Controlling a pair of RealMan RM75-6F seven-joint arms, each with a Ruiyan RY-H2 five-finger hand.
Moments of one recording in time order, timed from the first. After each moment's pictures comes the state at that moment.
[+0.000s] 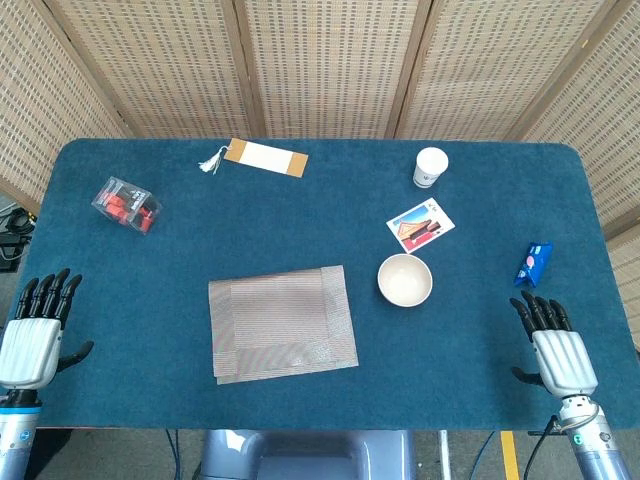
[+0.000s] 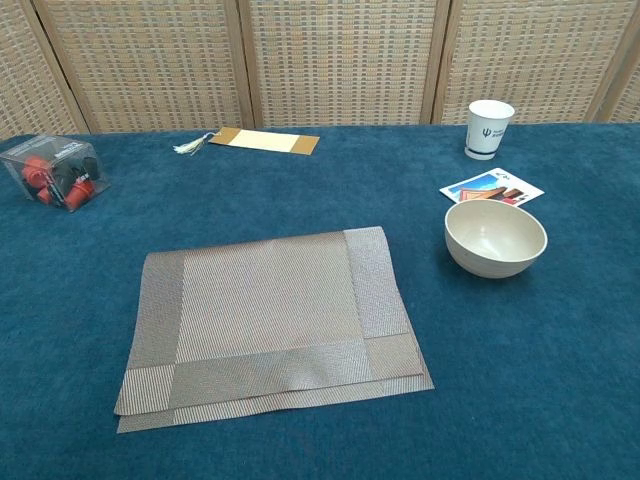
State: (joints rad) left arm -0.10 -1.28 -0.05 -1.56 1.51 1.52 0.23; right arm 0.16 -1.18 0.03 -1.62 -1.43 1.31 -0.12
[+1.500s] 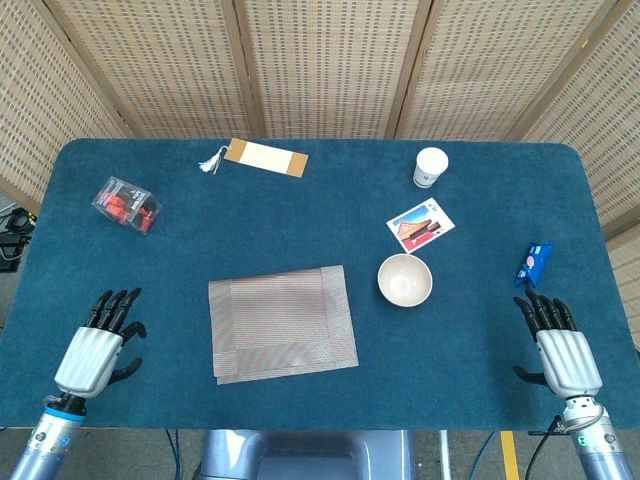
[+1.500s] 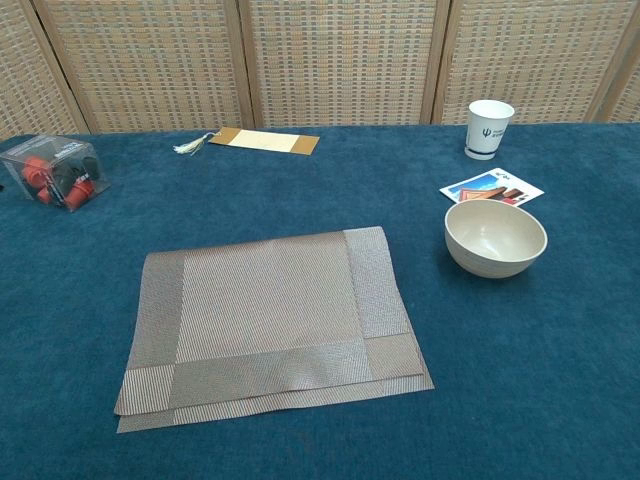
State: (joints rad) left arm -0.17 -1.37 0.05 -1.51 1.67 1.41 0.24; right arm 0.15 -1.16 0.03 -1.63 -1.44 1.32 -0.10
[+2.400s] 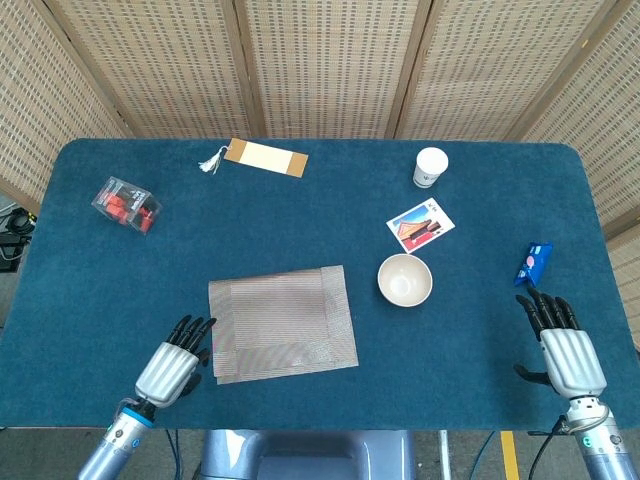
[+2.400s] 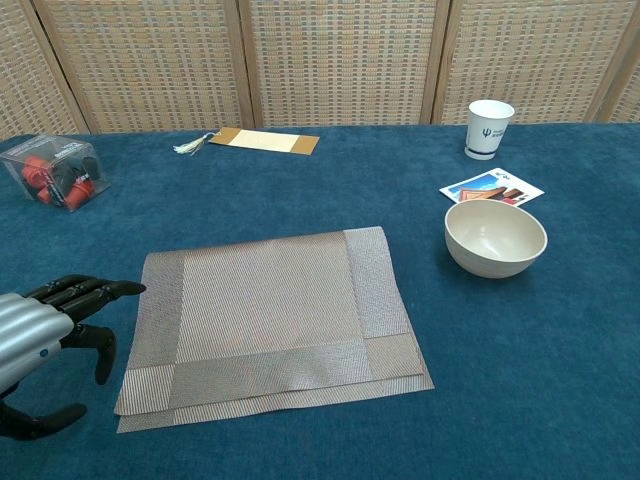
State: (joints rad) left arm -0.24 -1.61 0.08 -1.42 1.65 1.22 0.41; right arm 0.14 -1.14 0.03 -1.64 -1.46 1.34 -0.05
